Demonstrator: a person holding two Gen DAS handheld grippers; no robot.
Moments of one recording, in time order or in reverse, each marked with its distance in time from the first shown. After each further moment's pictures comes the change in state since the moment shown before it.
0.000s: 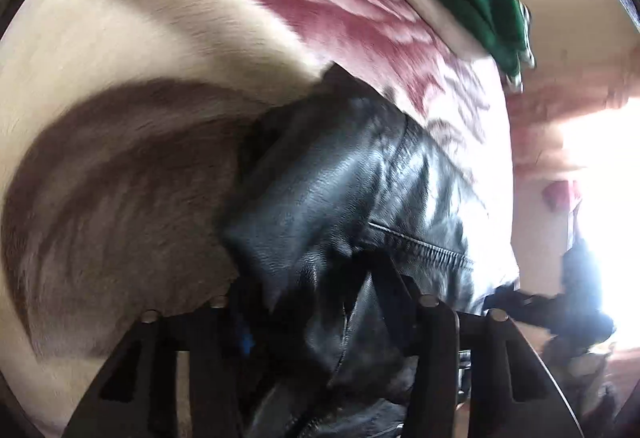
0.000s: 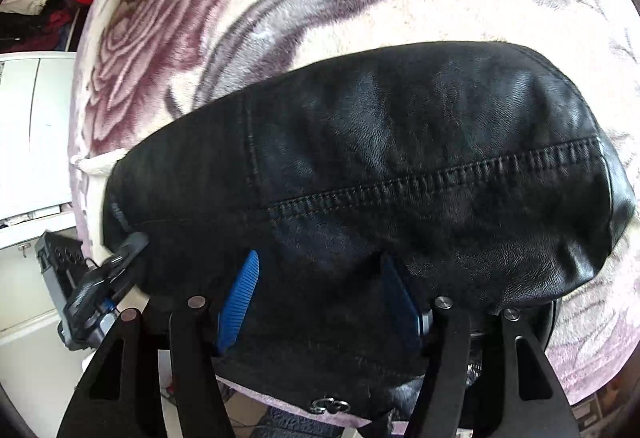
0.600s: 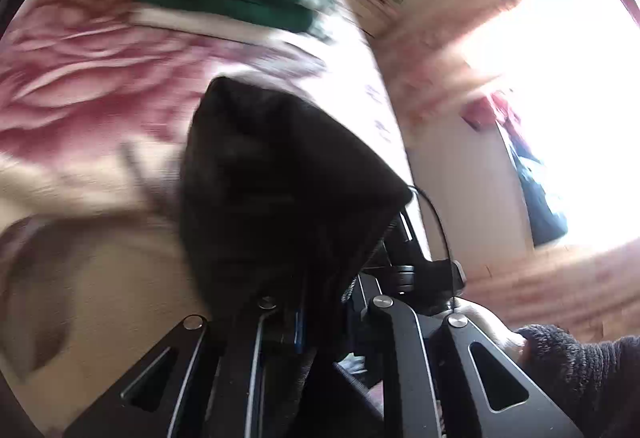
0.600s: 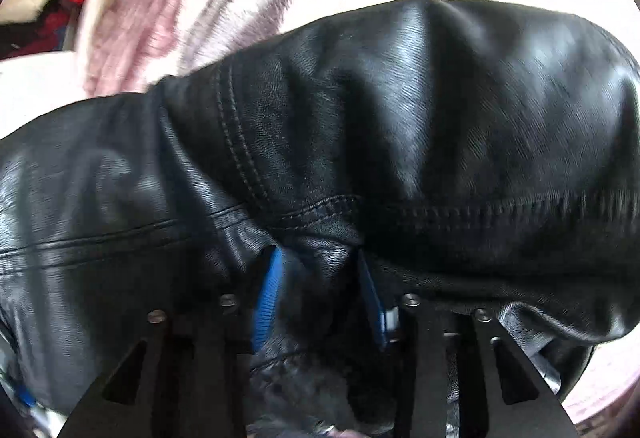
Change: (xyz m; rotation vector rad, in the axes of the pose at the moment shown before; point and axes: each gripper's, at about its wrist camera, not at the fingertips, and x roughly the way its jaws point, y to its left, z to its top) left arm -0.022 -0.206 -0.023 0.401 0.051 -0.219; right arm 0.029 -0.032 0.006 0.036 0.088 0.127
